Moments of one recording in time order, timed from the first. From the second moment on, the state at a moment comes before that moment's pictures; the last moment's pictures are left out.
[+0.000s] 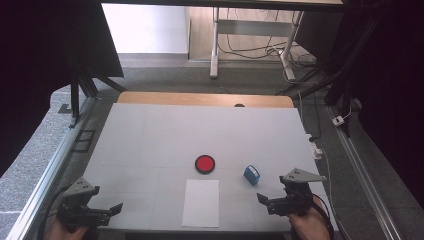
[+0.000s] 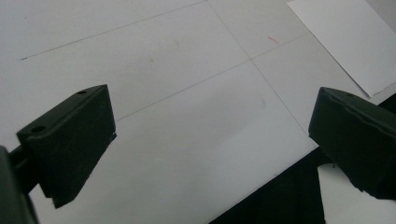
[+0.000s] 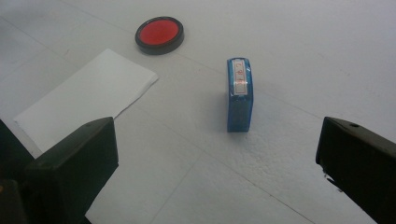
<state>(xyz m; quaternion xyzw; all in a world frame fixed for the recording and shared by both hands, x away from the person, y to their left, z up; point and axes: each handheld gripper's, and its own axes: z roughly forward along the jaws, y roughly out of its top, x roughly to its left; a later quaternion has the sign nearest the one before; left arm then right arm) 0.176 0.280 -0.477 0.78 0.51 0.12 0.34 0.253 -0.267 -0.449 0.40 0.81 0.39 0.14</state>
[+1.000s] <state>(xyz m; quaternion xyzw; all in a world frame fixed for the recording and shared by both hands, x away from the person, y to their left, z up) 0.176 0.277 -0.478 0.79 0.49 0.11 0.34 0.293 -0.239 -0.459 0.40 0.84 0.34 0.15</state>
